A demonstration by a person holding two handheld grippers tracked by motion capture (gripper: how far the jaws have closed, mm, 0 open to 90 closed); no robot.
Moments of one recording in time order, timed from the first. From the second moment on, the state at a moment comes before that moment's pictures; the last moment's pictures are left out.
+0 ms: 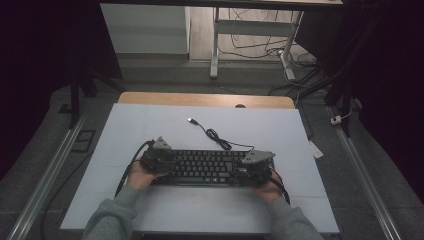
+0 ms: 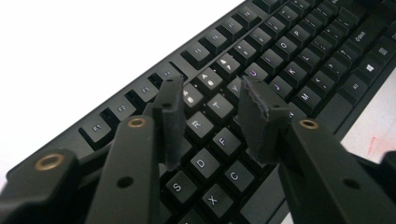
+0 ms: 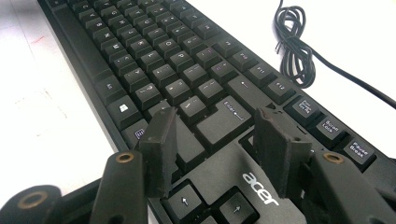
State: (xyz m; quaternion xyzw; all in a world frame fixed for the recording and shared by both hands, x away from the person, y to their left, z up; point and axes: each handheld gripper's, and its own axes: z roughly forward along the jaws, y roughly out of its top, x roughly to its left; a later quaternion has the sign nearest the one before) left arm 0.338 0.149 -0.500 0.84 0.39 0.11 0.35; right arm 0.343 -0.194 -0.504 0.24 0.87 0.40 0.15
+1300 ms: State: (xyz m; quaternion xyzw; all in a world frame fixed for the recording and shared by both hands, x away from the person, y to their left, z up) left arm 0.322 0.123 -0.511 0.90 0.29 0.03 0.32; right arm 0.344 -0.195 -0.506 0.25 0.87 0.40 0.14
